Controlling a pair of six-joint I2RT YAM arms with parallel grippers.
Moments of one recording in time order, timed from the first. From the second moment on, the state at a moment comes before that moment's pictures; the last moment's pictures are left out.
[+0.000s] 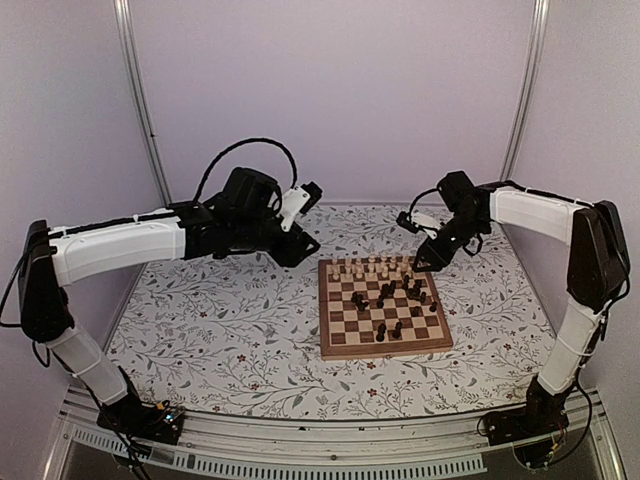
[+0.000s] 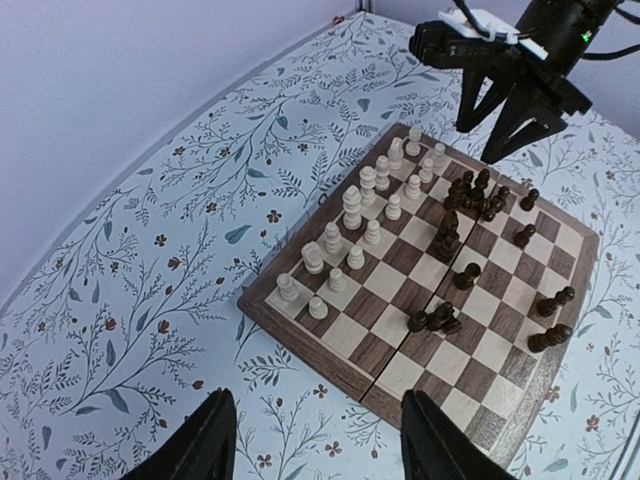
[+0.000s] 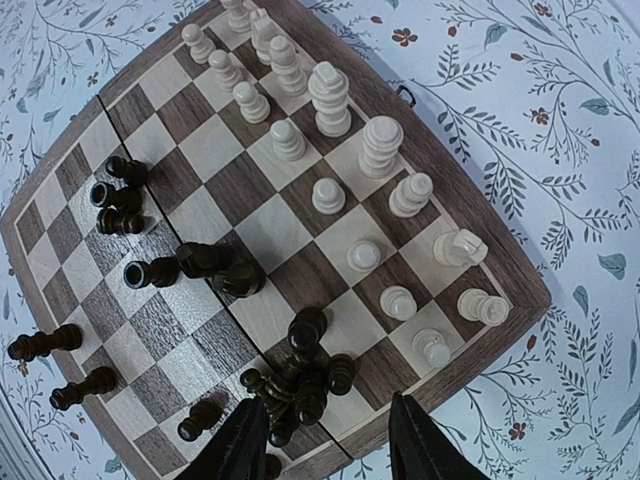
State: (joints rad) left arm -0.82 1.60 1.28 -0.28 -0.03 0.09; right arm 0.38 1.80 1.41 -0.78 -0.33 -0.52
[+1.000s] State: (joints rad) left arm -0.84 1.66 1.32 -0.34 -0.01 0.11; right arm 0.43 1.97 1.48 -0.77 -0.34 -0.52
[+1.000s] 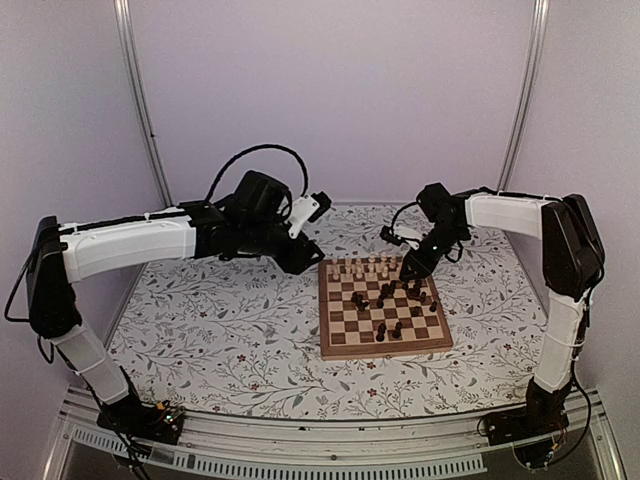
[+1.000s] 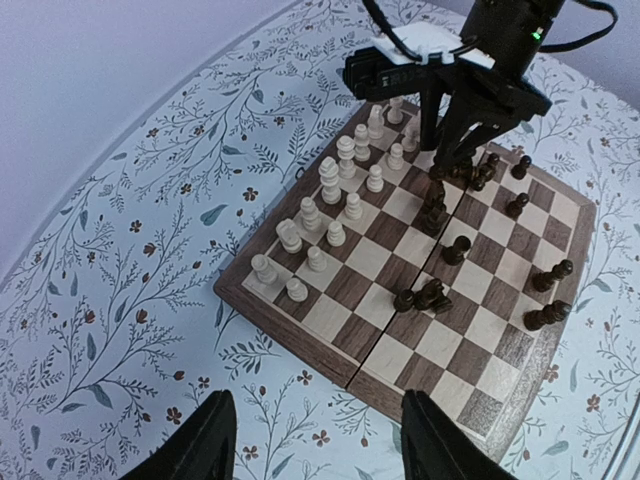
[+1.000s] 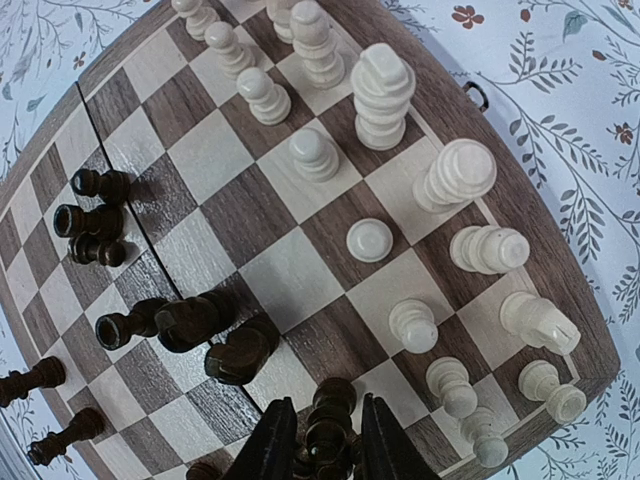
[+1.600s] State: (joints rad) left arm -0.85 1.68 1.34 -0.38 0.01 0.12; right arm 0.45 1.97 1.49 -0.78 -0.31 -0.52
